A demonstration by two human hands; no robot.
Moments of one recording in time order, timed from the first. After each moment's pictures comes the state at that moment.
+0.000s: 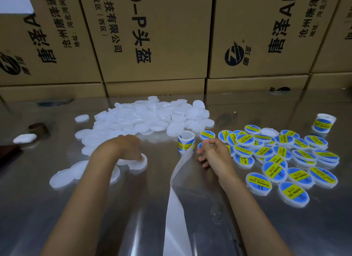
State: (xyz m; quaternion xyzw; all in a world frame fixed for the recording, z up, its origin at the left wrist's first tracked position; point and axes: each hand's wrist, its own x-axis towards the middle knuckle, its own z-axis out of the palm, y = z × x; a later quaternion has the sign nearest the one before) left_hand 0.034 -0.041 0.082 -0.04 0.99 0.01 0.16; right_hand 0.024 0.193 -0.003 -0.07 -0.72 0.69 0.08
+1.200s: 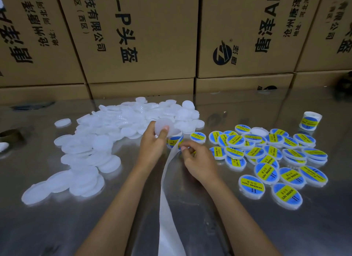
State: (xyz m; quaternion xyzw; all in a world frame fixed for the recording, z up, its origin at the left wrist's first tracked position) left_hand -0.012 0.046 0.017 0.00 0.76 0.63 -0.17; right_hand 0.004 0.186 -0.025 0.03 -0.86 0.48 0.15
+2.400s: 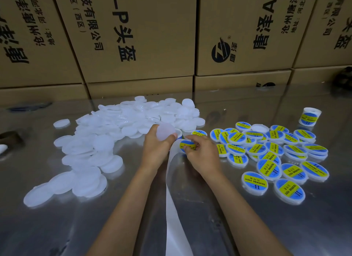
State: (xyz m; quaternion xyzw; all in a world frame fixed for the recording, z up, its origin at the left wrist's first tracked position) left_hand -0.013 0.047 0.007 -0.02 0.77 0.62 -0.16; right_hand -0.005 0.182 -0.017 -0.01 -0.88 0.43 0.19
